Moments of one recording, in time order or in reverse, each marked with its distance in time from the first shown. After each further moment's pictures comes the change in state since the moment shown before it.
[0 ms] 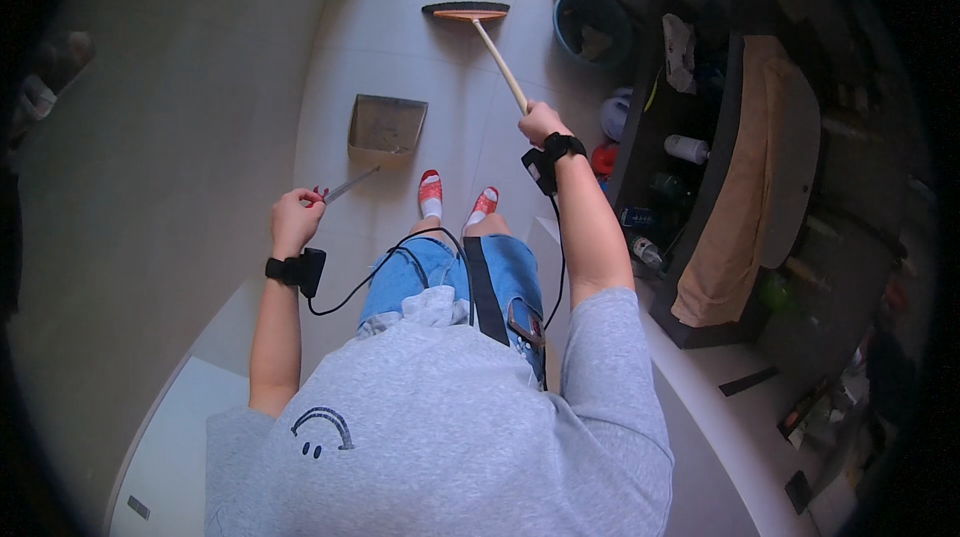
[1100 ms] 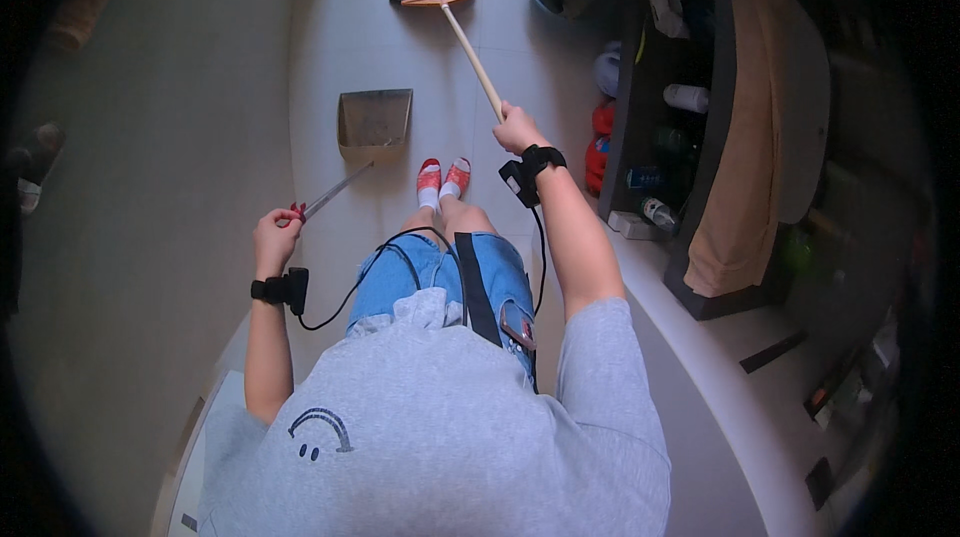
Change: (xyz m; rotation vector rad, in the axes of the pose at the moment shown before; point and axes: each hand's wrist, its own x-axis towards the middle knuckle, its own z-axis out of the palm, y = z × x) left_hand 0.015 -0.015 0.009 -0.075 -0.033 -0.123; right_hand -0.002 0.012 0.020 0.103 -0.037 0.015
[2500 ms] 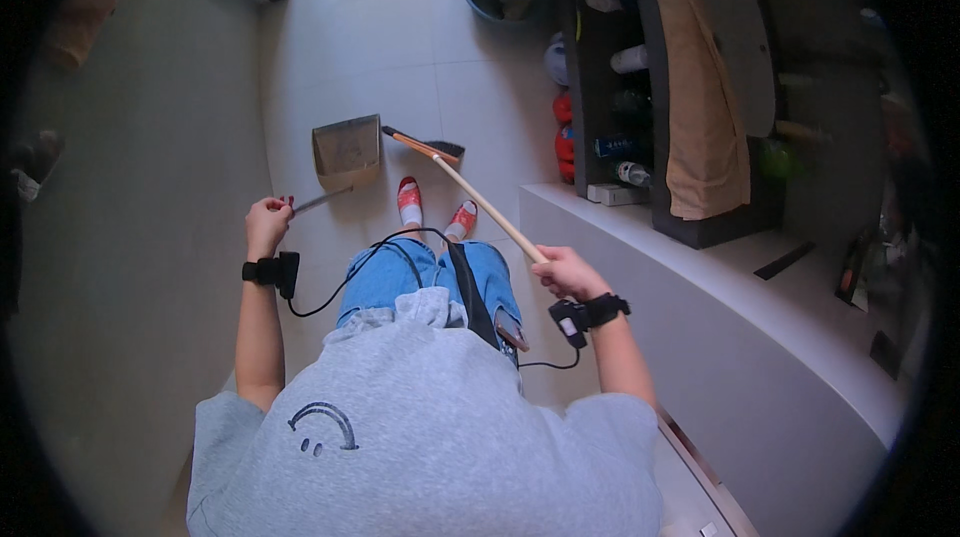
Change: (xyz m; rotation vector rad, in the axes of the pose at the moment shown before) left_hand 0.009 -0.033 0.010 0.005 0.049 0.067; right_hand -0.234 0.107 0.018 0.597 -0.317 0.266
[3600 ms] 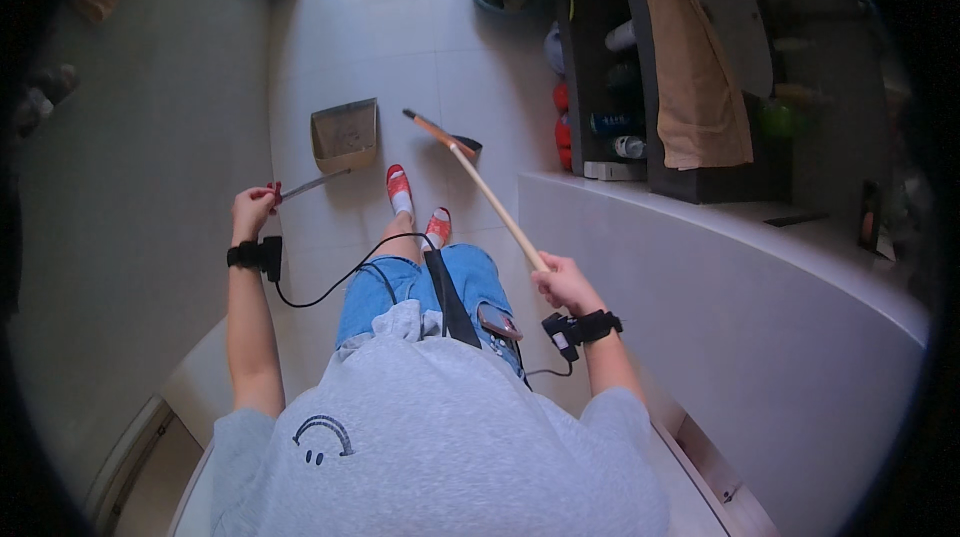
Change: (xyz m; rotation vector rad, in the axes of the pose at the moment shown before) left_hand 0.043 -0.044 0.034 -0.312 -0.097 0.110; right_hand -0.017 0.072 0.015 0.056 0.175 -0.061
